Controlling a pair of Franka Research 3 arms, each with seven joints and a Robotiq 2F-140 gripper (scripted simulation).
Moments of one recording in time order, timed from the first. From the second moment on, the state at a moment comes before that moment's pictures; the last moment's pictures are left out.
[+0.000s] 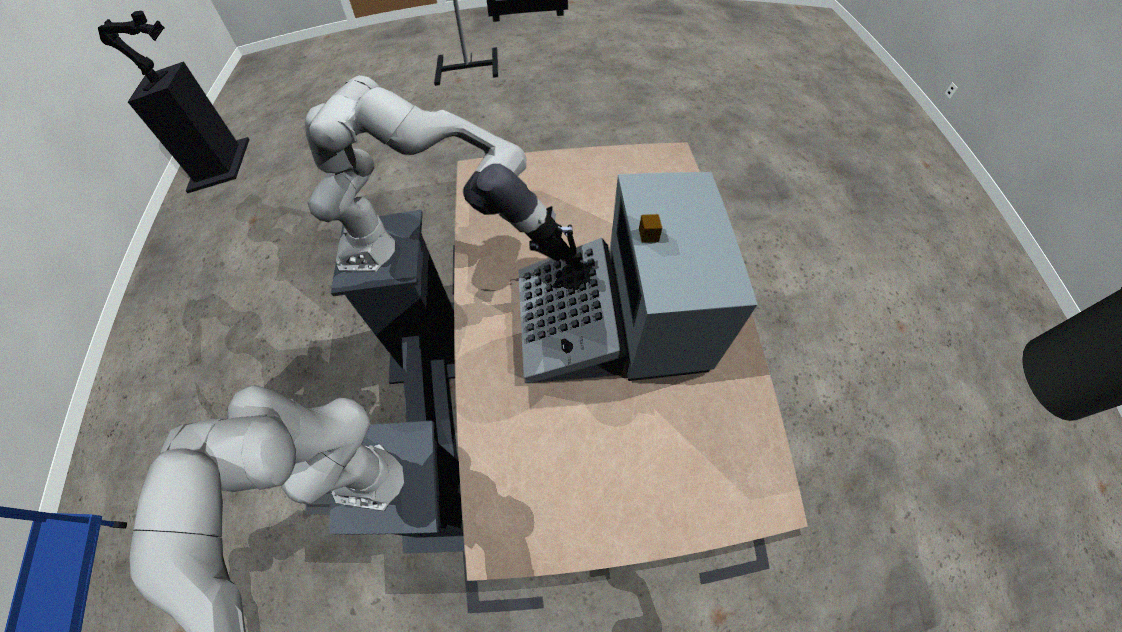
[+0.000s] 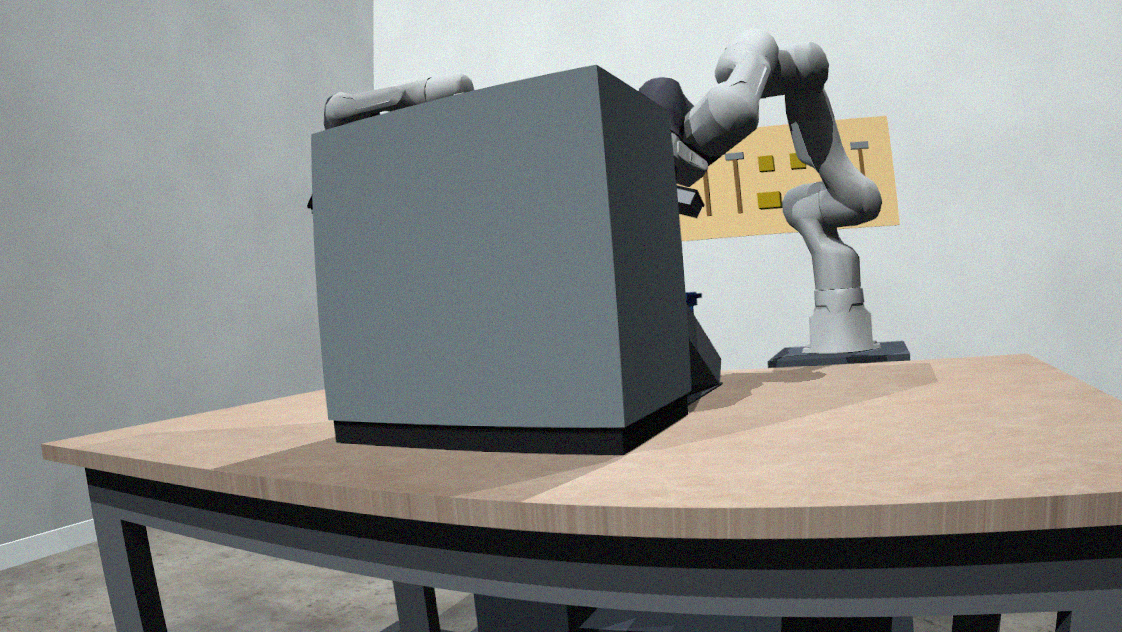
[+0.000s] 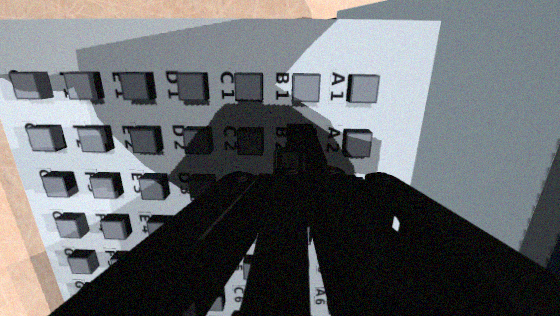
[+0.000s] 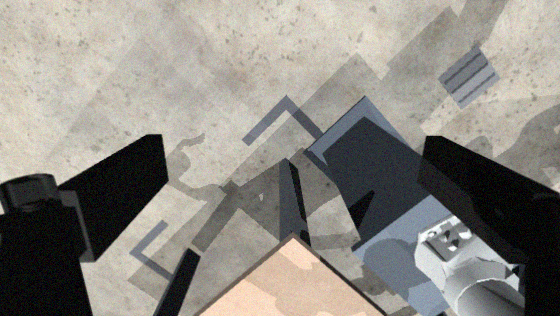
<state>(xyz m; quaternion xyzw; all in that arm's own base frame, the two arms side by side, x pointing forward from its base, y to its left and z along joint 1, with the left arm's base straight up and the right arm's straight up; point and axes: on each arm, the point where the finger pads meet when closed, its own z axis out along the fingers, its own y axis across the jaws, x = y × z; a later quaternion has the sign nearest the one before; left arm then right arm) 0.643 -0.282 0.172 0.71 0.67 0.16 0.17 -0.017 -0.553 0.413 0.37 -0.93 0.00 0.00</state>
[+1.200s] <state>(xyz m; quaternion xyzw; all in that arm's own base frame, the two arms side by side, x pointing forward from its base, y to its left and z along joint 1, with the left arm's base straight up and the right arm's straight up) 0.638 -0.280 0.192 0.70 0.67 0.16 0.18 -0.017 -0.553 0.413 0.37 -0.93 0.00 0.00</state>
